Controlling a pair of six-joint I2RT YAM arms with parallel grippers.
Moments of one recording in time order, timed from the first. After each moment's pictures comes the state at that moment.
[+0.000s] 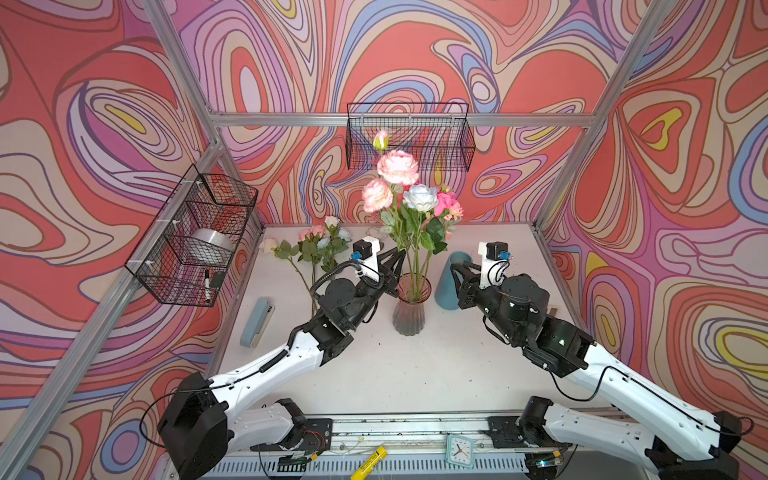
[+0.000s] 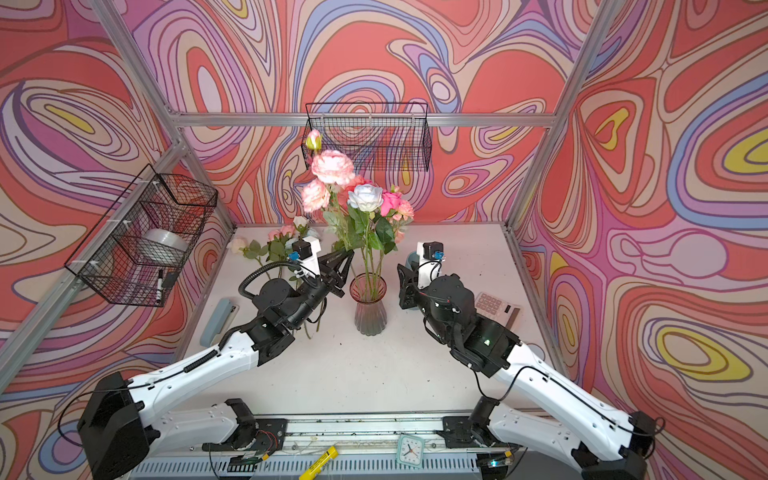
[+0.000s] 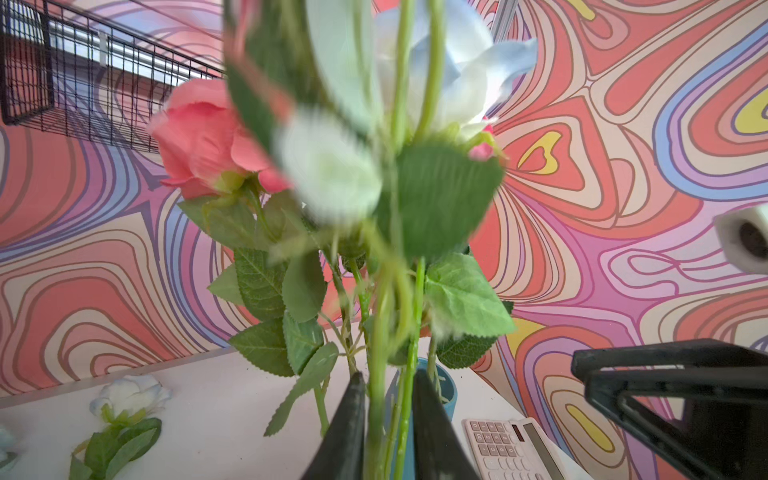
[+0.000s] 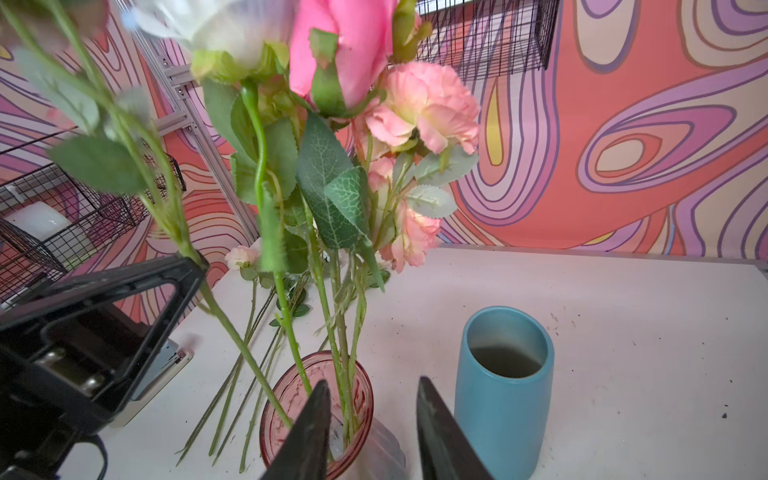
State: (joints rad) left arm -0.77 1.16 0.79 0.59 -0.12 -0.26; right arm 0.84 0.95 1.01 -0.25 0.43 0.30
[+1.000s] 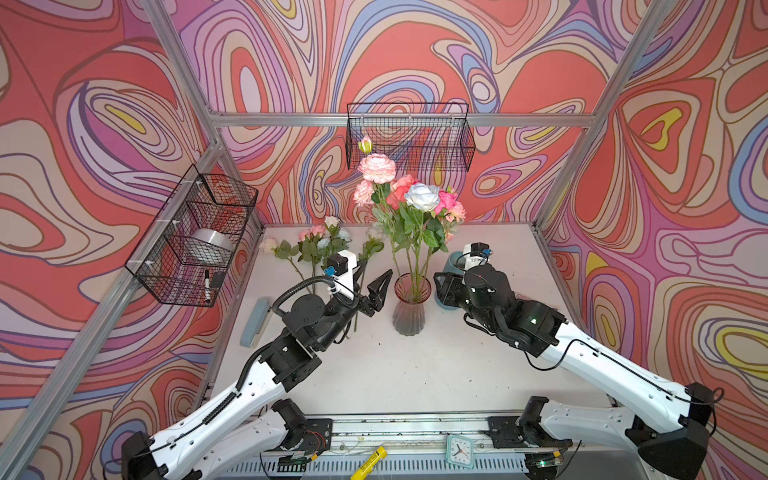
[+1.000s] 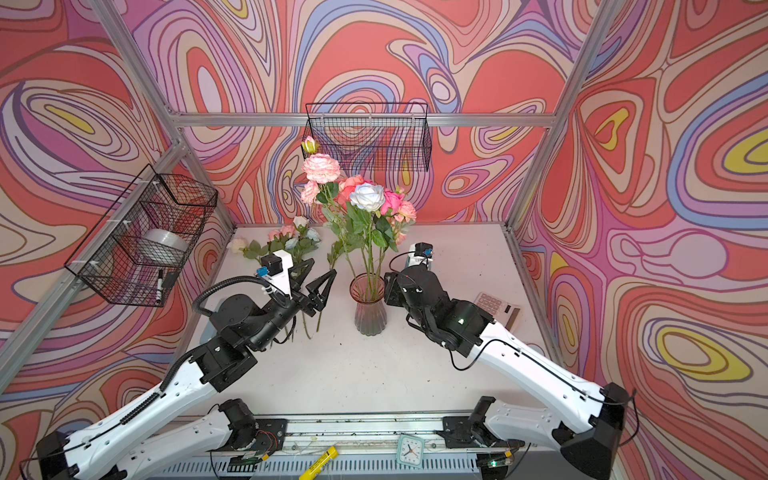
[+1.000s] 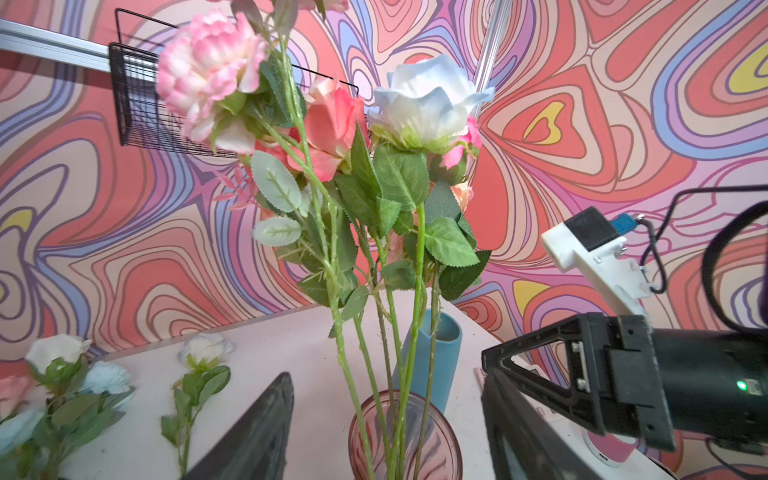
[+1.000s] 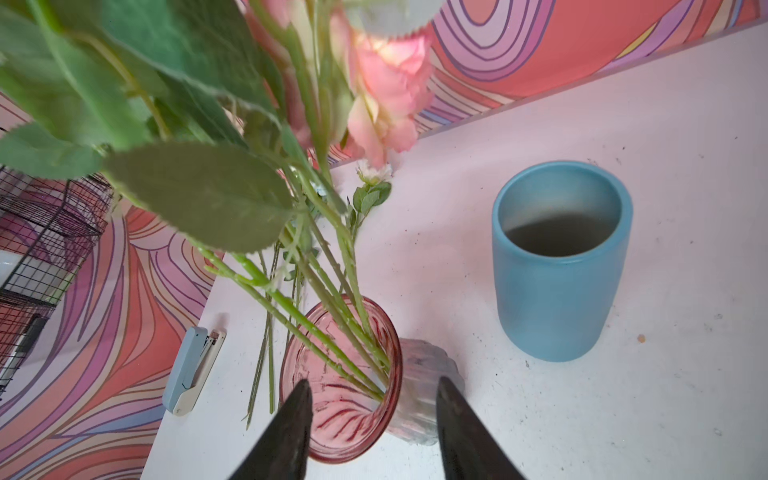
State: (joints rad) left arm -0.77 0.78 0.72 0.19 -0.17 -0.21; right arm 0.84 1.16 1.13 -0.50 0.38 0.76
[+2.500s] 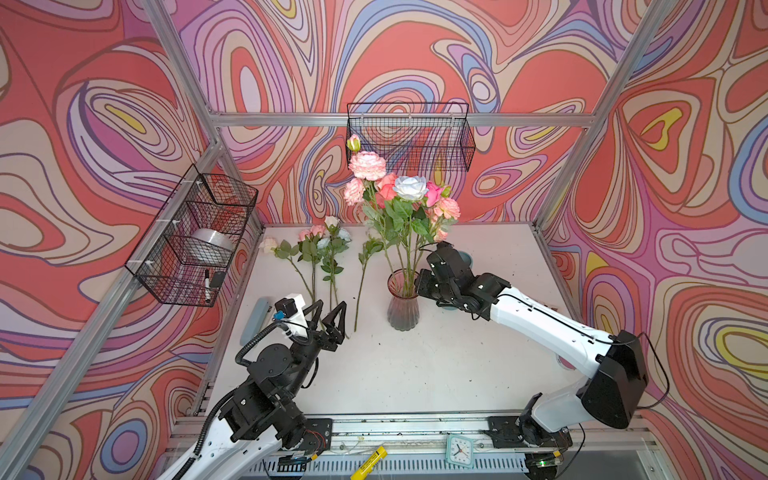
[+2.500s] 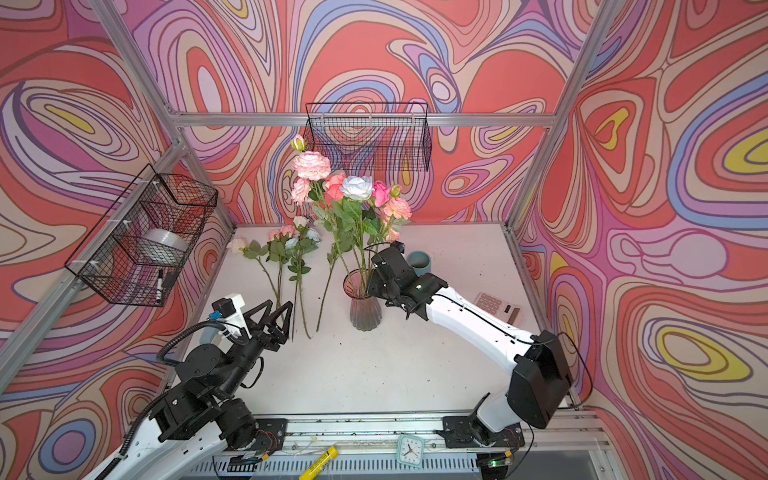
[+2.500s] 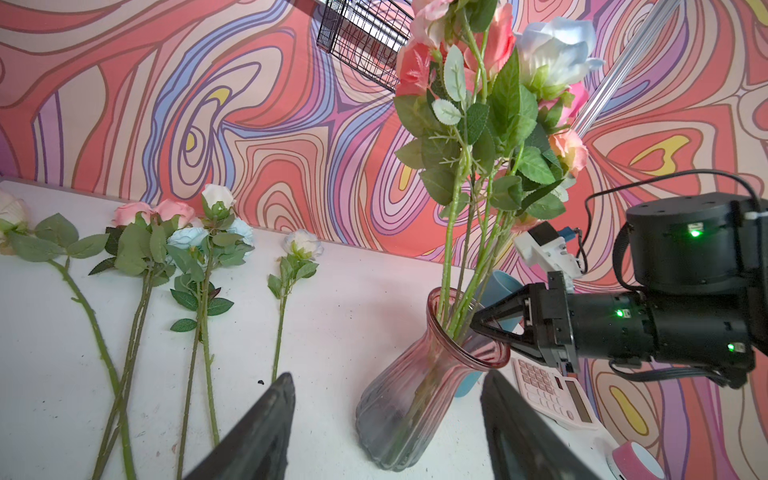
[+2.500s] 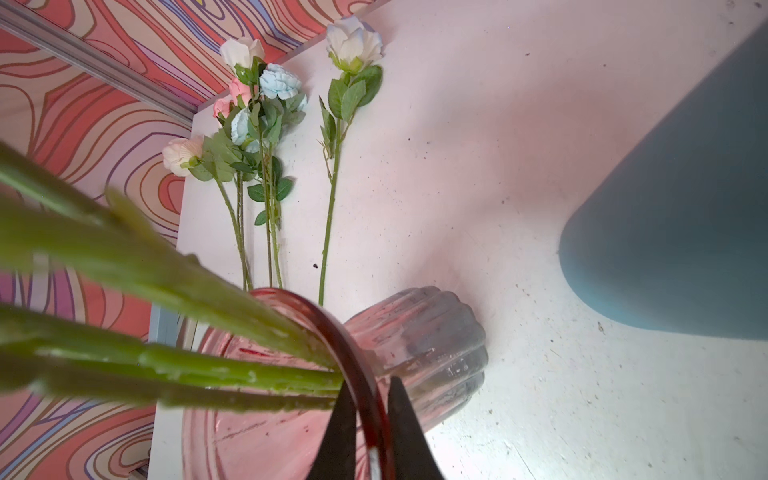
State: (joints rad) left arm -0.77 0.32 0.47 -0.14 -0.40 -0.46; right arm 0.72 1.53 1.31 -0.52 0.11 0.80
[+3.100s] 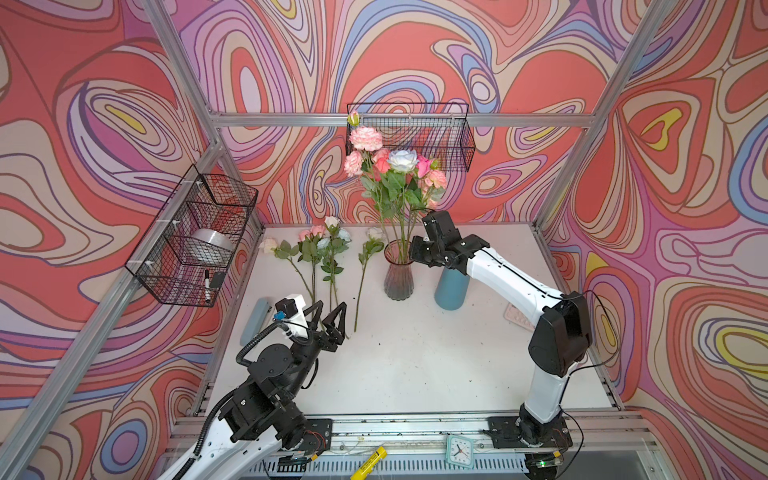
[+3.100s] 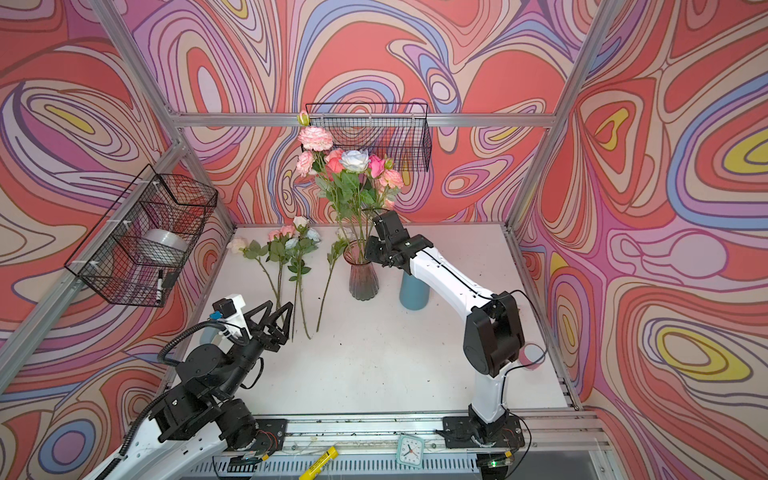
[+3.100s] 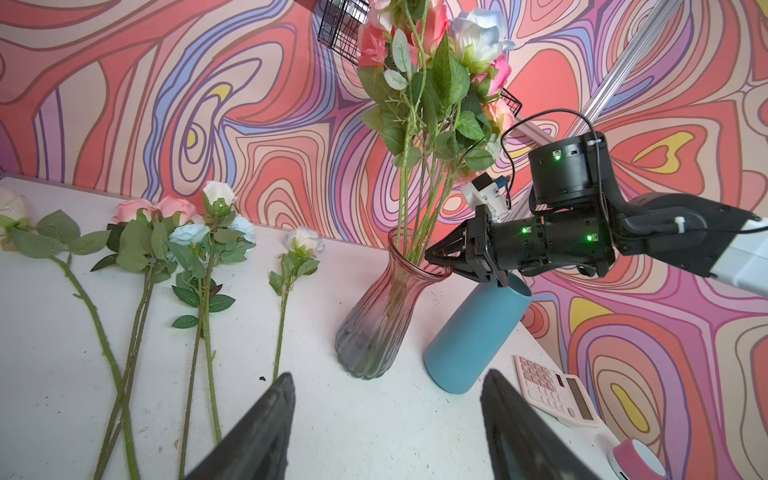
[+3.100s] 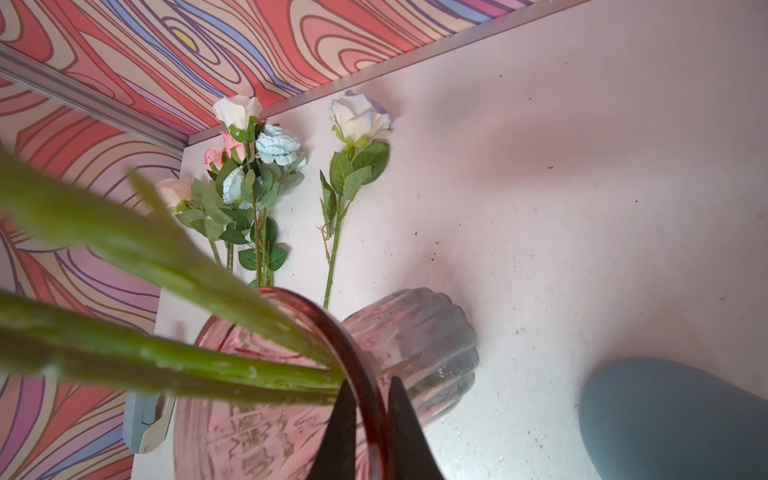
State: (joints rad) left arm -0.77 0.32 0.47 -0.15 -0.40 -0.46; right arm 0.54 1.87 1.71 -0.59 -0.03 0.64
